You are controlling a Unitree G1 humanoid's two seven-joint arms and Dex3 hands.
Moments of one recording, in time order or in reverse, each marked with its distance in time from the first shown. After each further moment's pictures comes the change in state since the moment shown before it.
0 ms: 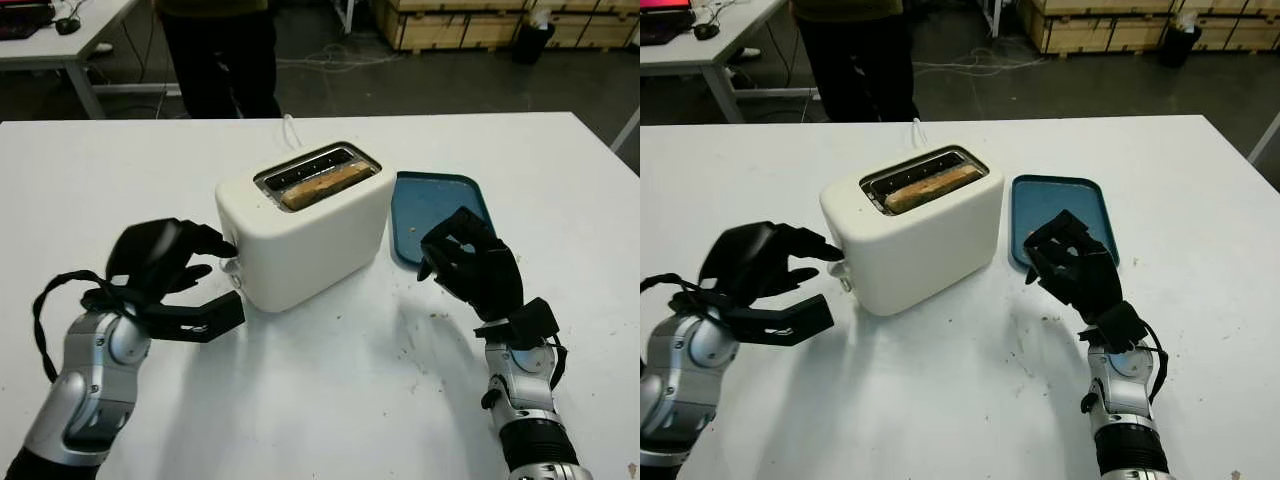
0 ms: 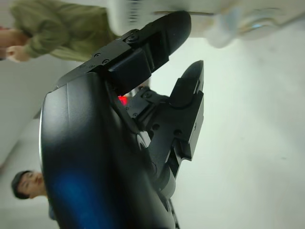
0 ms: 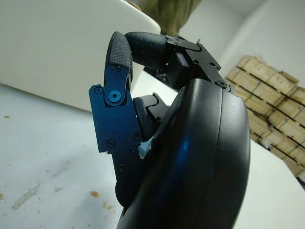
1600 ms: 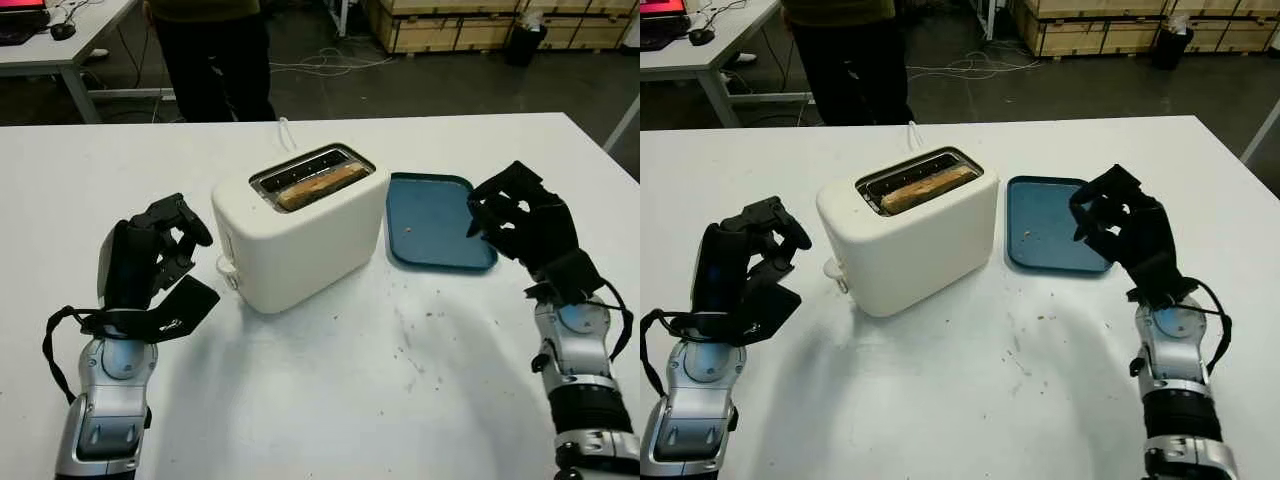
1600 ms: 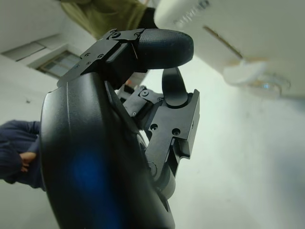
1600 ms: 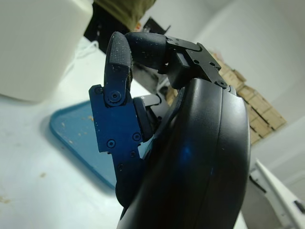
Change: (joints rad) left arm 0.064 -0.235 0.179 0.118 -0.234 -0.144 0.179; right arm -0.149 -0.250 -0.028 0.030 -0.150 0.116 -0.128
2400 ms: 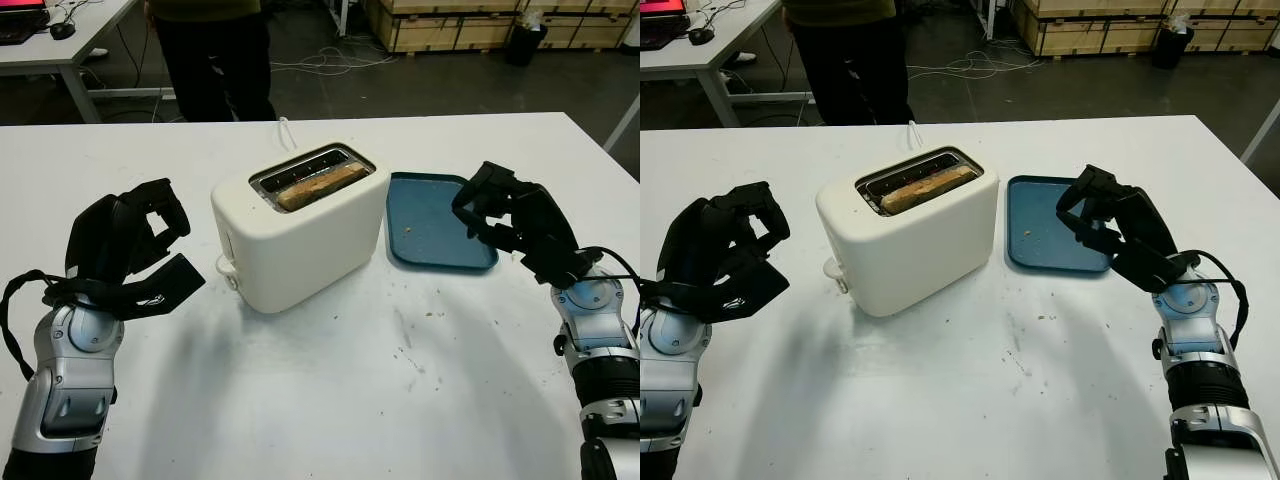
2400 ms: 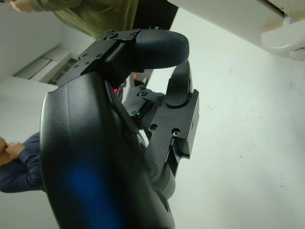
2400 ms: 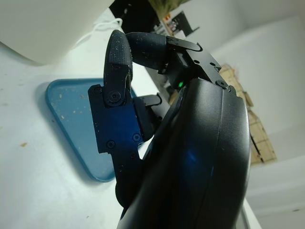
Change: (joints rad) left arm -0.076 0.120 0.012 -0.010 0.043 0.080 -0.088; right arm -0.075 -0.063 0.076 0.114 -0.080 -0.073 0.062
